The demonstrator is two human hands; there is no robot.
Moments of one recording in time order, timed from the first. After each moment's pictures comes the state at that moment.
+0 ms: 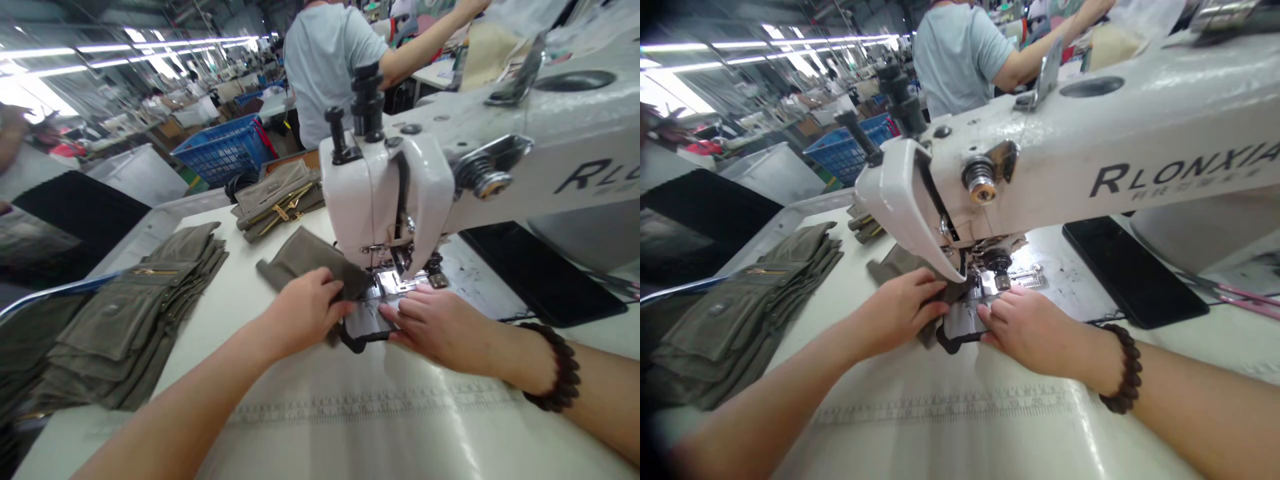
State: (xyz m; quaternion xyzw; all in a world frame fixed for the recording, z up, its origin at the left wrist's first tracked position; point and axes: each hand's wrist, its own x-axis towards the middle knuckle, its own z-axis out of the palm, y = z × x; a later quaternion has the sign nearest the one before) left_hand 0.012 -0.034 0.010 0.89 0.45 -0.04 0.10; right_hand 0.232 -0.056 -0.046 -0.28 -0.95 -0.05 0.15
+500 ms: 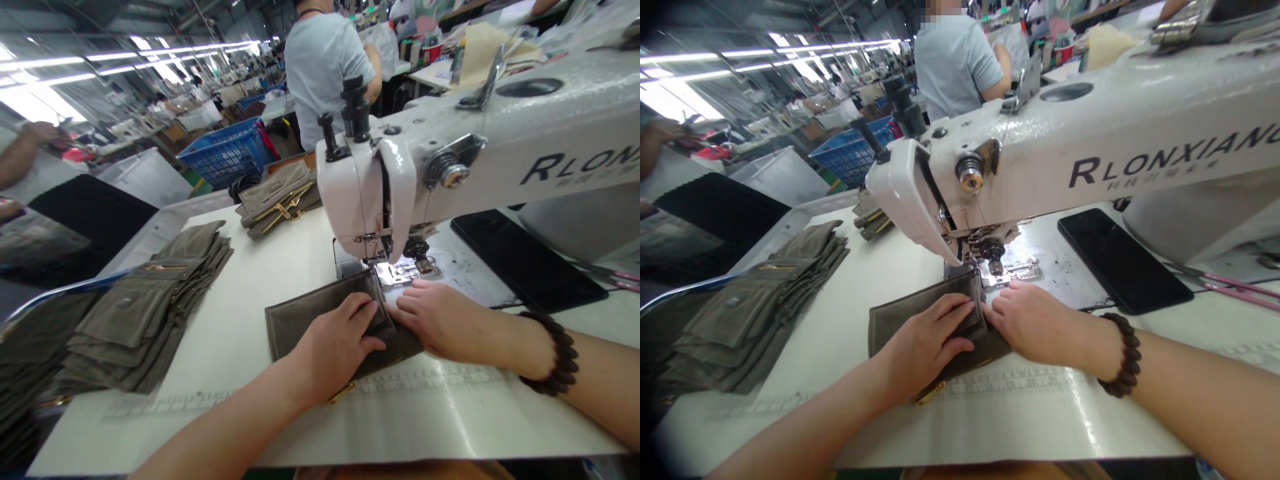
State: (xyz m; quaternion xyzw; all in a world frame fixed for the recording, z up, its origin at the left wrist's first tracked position) left_hand 0.038 -0.081 -0.008 0.92 0.38 0.07 0.11; right_hand 0.239 -0.059 -0.036 -0.25 -0.97 0.00 0.07
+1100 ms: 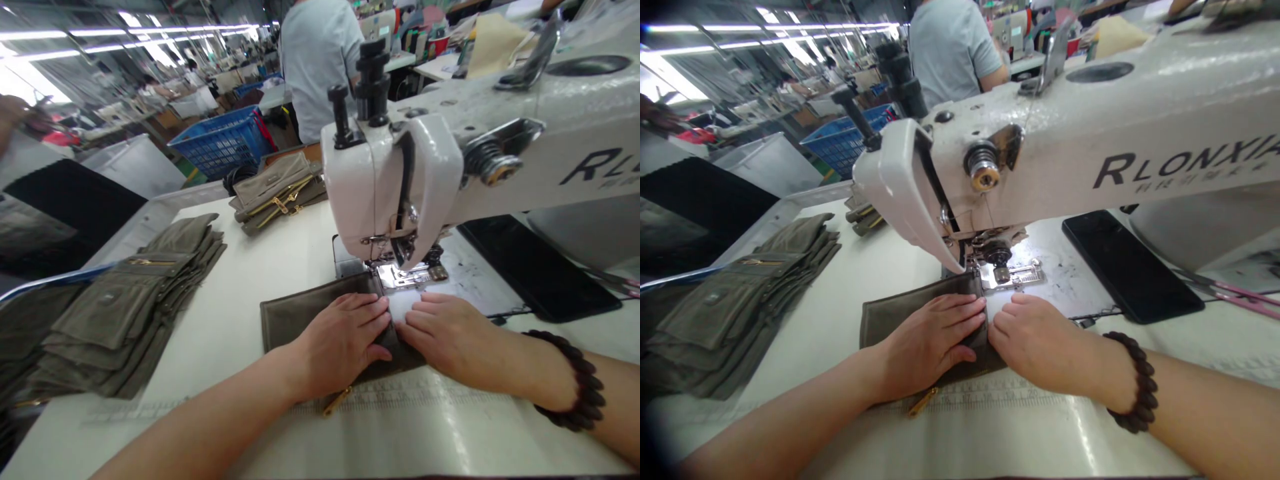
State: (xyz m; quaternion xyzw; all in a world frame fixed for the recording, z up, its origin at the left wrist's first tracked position) left_hand 0.035 -0.067 -0.022 0.95 0.28 0.06 0.10; right_hand 0.237 -0.072 -0.039 -0.24 -0.96 -0.03 0.15
